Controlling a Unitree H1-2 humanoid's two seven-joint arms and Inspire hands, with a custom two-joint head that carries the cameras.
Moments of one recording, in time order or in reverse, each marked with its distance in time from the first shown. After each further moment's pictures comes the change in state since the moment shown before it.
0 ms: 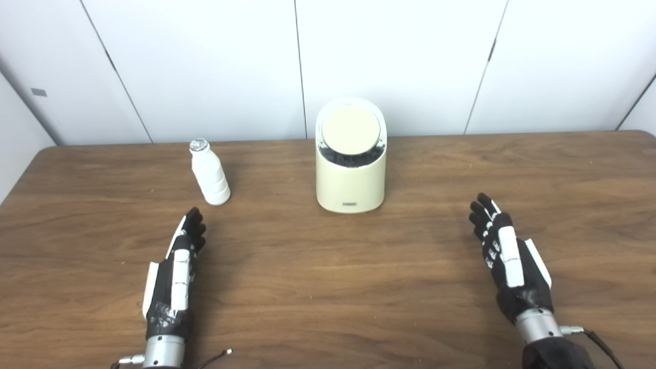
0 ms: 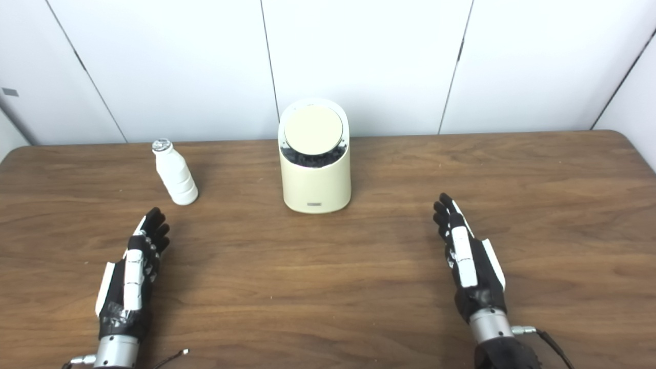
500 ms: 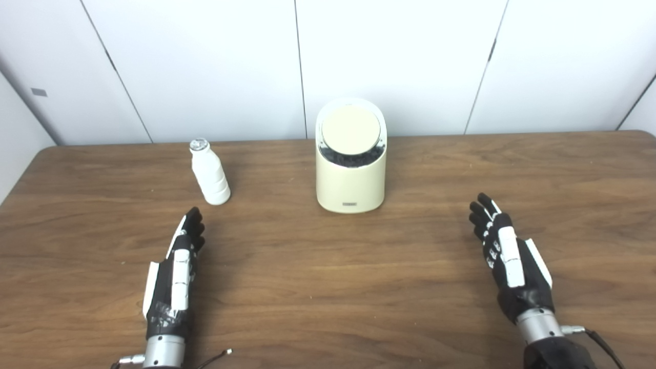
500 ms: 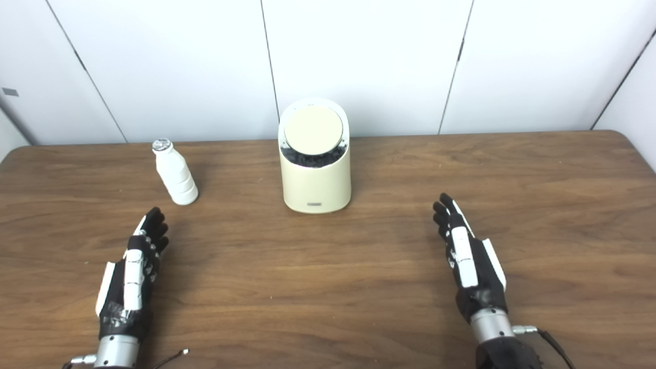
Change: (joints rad) left arm -0.001 0.000 0.000 0.001 0.000 0.000 0.000; right arm -0.001 -0.003 0.000 0.002 -0.004 -0.001 0.002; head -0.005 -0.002
